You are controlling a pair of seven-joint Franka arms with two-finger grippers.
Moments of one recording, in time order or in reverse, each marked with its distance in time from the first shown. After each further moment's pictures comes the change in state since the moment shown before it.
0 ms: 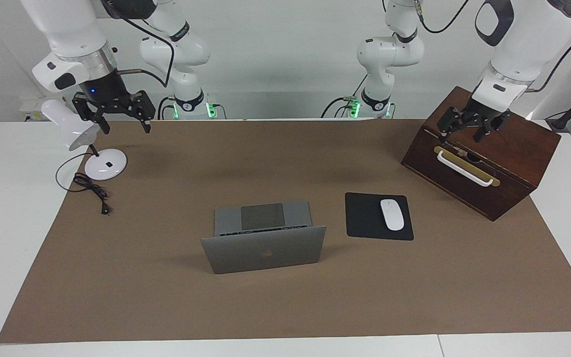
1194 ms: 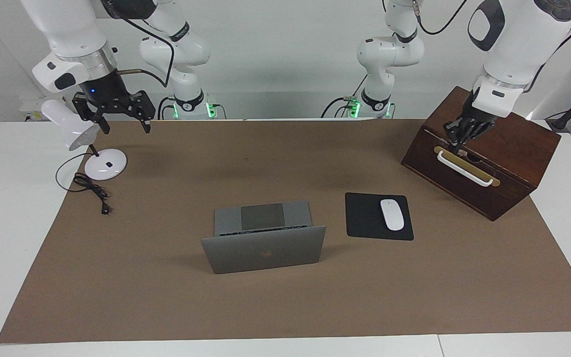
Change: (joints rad) left arm -0.006 -0.006 -0.020 -0.047 -0.009 0.092 -0.235; right arm 0.000 0.000 0.000 0.000 0.000 0.000 0.000
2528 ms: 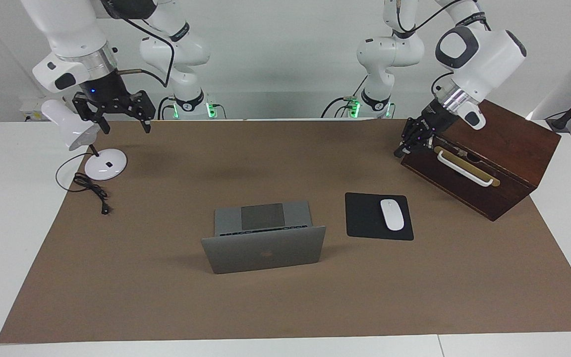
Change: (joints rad) left arm -0.007 -0.202 0.001 -0.510 -0.604 0.363 -1.092; right arm 0.000 0.000 0.000 0.000 0.000 0.000 0.000
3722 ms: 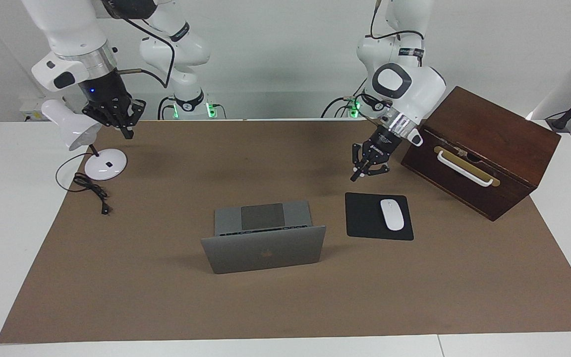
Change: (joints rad) left arm -0.318 0.114 -0.009 -0.214 -0.655 0.621 -0.292; right arm 0.001 0.000 0.001 0.000 0.000 0.044 0.000
